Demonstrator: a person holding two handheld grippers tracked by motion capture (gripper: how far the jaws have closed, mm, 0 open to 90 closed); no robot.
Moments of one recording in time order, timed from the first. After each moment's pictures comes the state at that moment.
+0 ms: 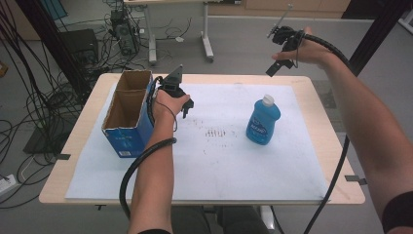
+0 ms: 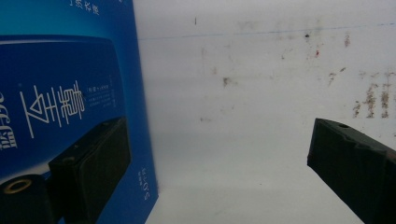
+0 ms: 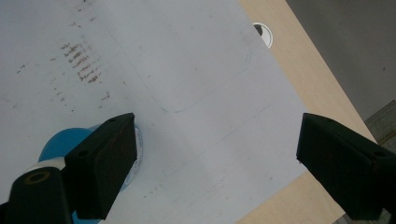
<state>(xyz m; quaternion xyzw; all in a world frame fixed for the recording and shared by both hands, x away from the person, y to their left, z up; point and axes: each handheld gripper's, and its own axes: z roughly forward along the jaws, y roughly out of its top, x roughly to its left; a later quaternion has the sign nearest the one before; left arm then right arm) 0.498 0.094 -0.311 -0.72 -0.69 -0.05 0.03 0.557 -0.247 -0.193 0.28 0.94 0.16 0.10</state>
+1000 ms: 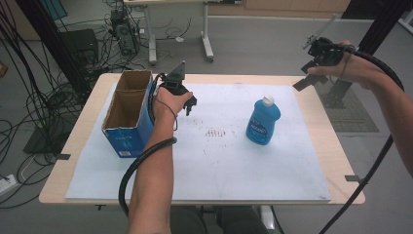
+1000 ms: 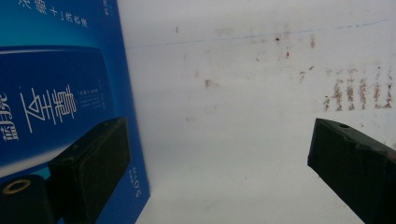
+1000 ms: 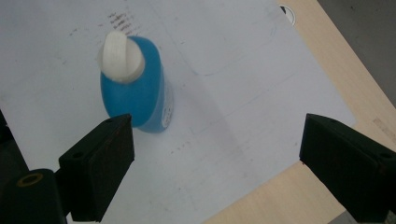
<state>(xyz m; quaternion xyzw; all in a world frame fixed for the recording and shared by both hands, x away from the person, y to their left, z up) 0.492 0.085 -0.297 -0.74 -0.67 -0.05 0.00 0.480 -0.323 -0.192 0.26 0.94 0.22 0.08</state>
